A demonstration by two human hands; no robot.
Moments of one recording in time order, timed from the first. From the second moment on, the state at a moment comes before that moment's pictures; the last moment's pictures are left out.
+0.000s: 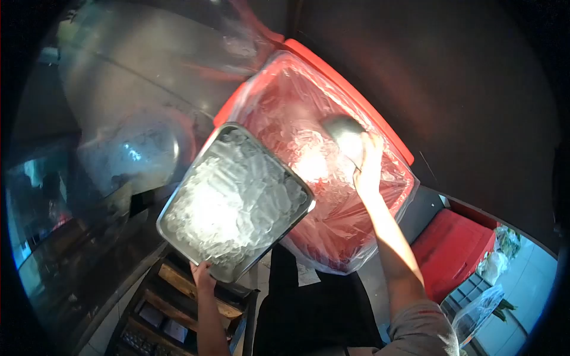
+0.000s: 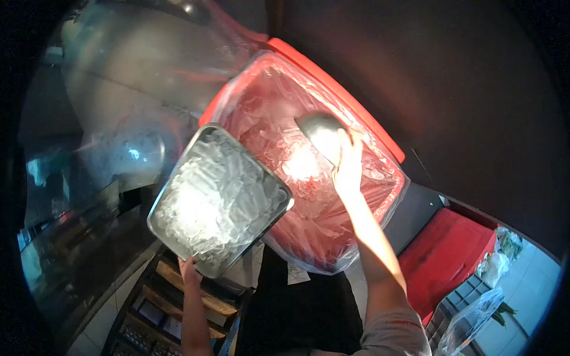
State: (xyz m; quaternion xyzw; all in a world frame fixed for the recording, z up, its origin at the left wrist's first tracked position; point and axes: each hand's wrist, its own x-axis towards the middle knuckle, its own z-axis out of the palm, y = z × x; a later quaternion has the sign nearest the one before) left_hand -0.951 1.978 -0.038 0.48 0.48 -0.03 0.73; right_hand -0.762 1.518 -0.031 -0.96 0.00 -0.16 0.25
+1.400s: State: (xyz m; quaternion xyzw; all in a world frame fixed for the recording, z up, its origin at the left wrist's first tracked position) left_hand -0.958 1.984 -0.041 0.56 0.55 -0.06 0.61; right_hand -0.773 1.496 -0.222 -0.97 0.17 0.12 0.14
